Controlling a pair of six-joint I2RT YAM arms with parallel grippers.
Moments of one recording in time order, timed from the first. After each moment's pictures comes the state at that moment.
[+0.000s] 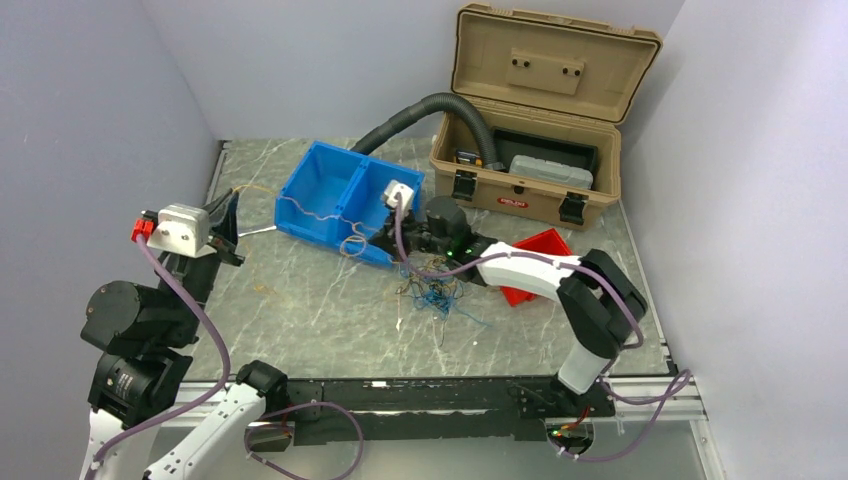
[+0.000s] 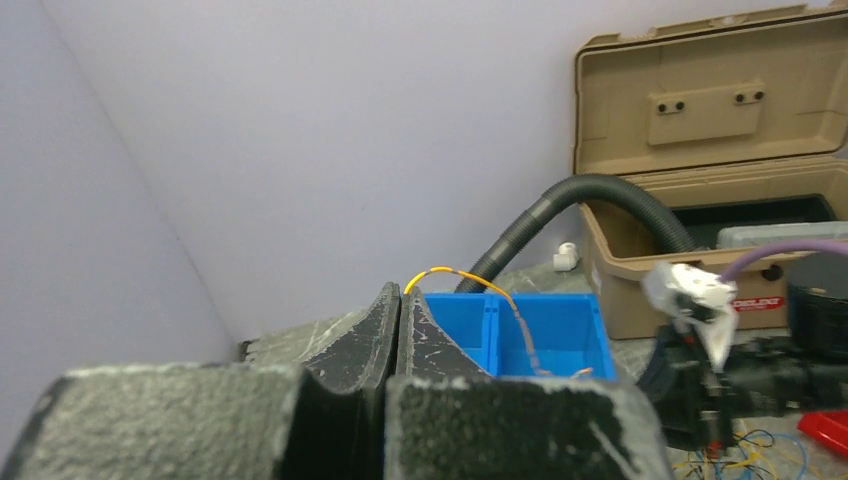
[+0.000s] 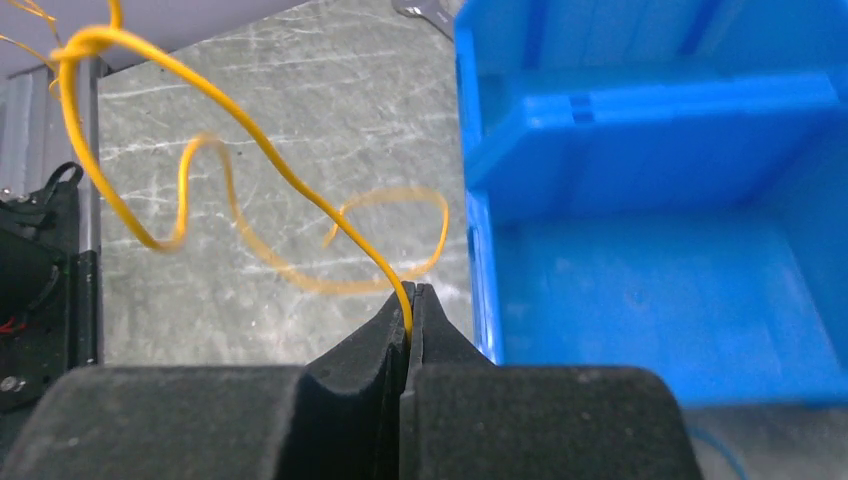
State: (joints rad) left arm -0.45 0.50 1.17 -0.36 -0.19 0.21; right arm 0.82 1.72 1.08 0.41 -0.41 -0.03
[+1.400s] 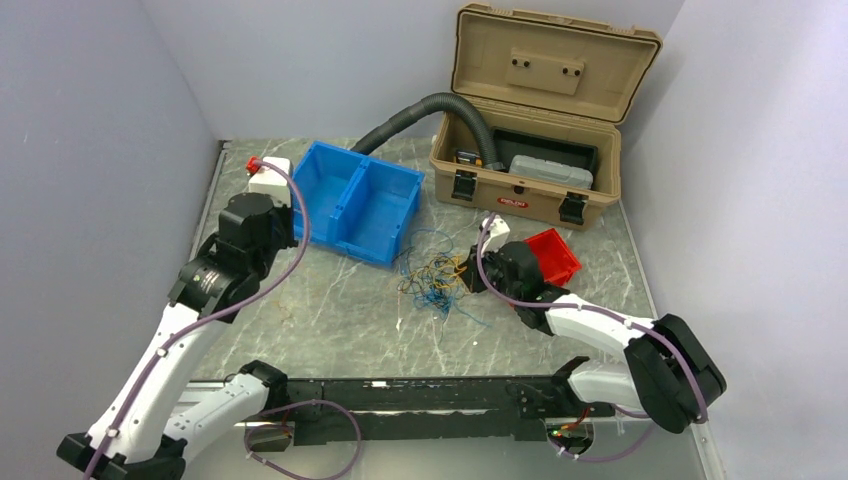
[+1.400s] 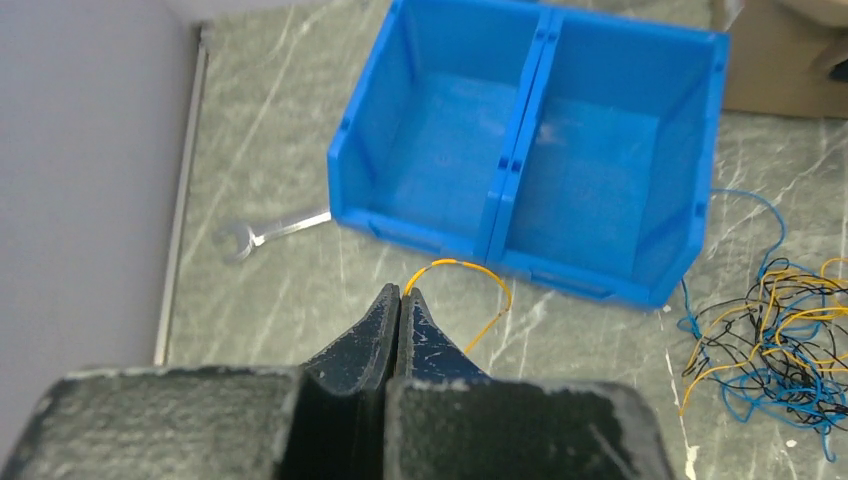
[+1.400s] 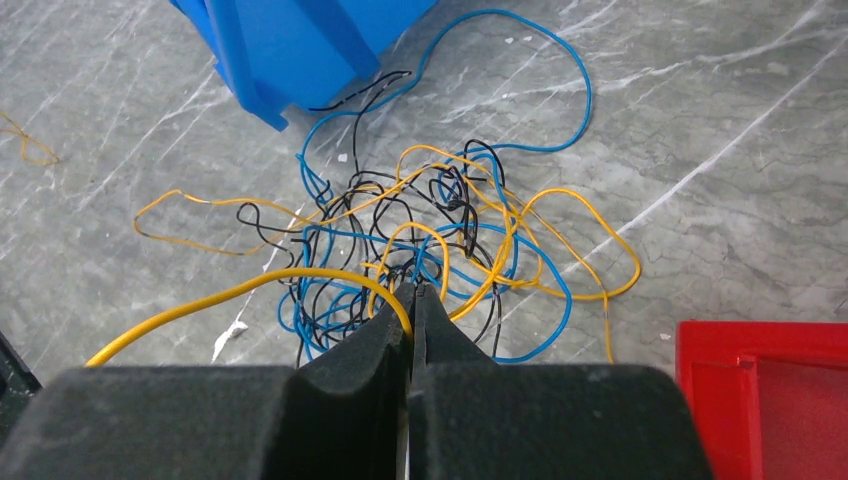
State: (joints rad) left arm -0.44 0.85 1.12 -0.61 -0.40 -0.03; right arm 0.59 1.21 0.43 0.36 -0.13 0.32
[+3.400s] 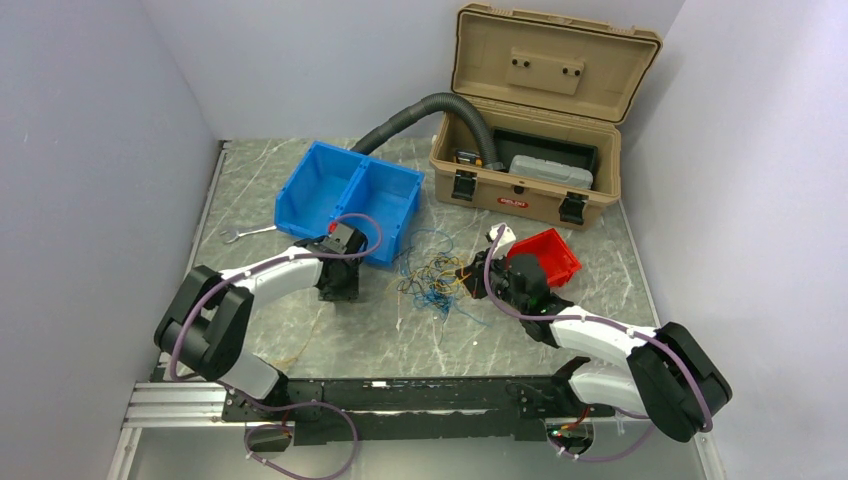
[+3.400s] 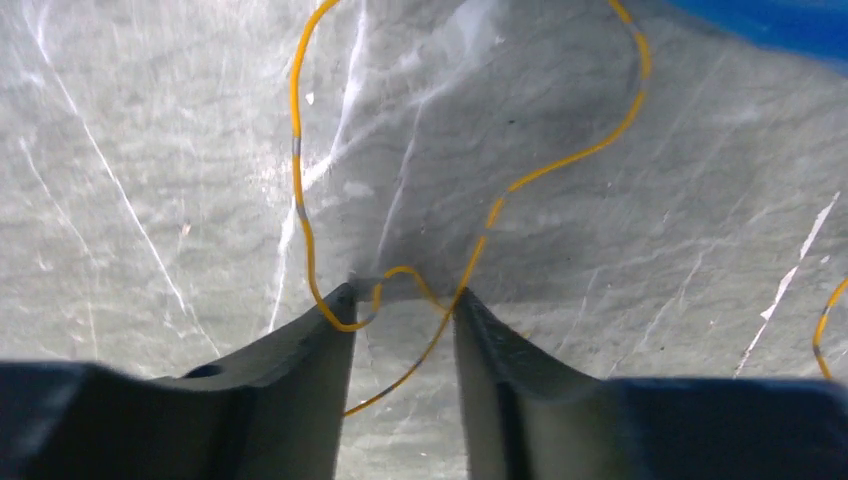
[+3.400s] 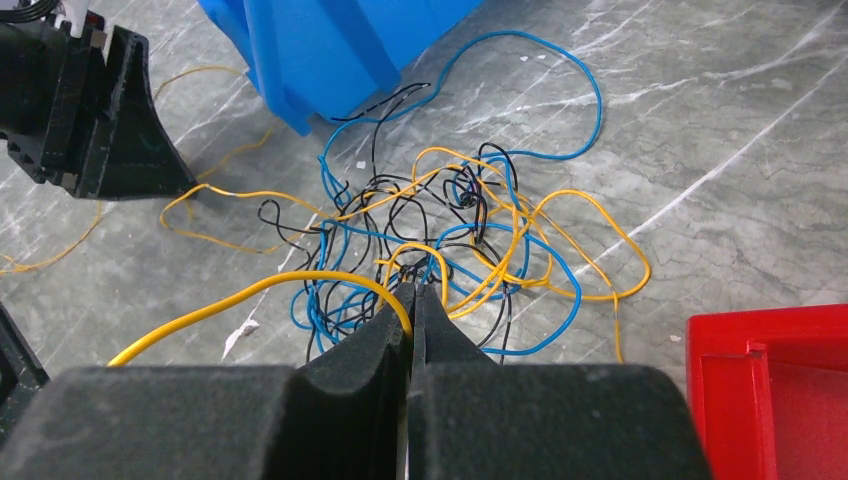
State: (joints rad) left arm -0.53 1.51 0.82 -0.58 -0.18 -0.52; right arm 0.60 1.15 0.31 0.53 -0.14 0.32
